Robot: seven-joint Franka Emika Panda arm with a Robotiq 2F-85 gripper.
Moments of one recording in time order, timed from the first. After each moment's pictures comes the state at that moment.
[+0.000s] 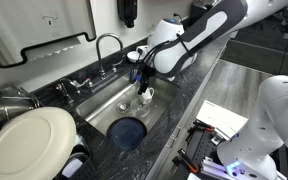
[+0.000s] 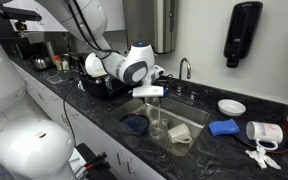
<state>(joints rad) 0.29 -0.09 -0.22 -2.59 0.15 2.82 -0.68</state>
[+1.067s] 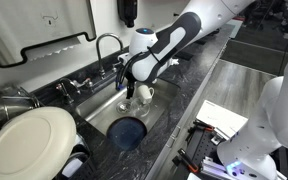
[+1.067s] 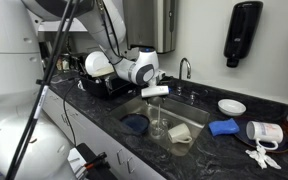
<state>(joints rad) 0.14 0.20 -0.03 -2.34 0.08 2.79 -0.69</state>
